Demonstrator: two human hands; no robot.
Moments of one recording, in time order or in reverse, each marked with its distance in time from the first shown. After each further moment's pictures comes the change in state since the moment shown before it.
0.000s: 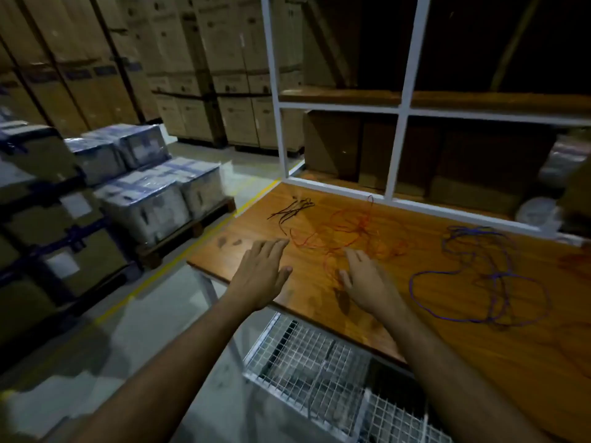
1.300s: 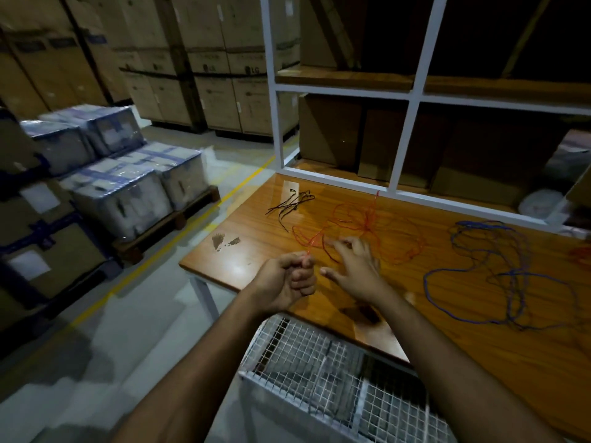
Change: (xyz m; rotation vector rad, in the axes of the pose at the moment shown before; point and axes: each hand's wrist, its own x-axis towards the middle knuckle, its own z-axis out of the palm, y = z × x) left_hand 0.029 -0.003 0.014 -2.137 -0.477 -0.427; right_hand 0.046 -0.035 0.020 0.202 -0.101 0.115
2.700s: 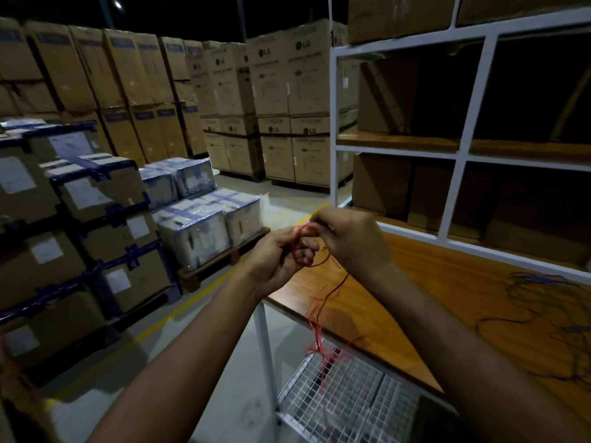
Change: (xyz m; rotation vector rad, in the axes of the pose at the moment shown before) left_hand -0.129 0.116 0.060 0.215 0.220 0.364; right_hand -0.044 -0.201 -0.110 0.032 0.591 -0.724
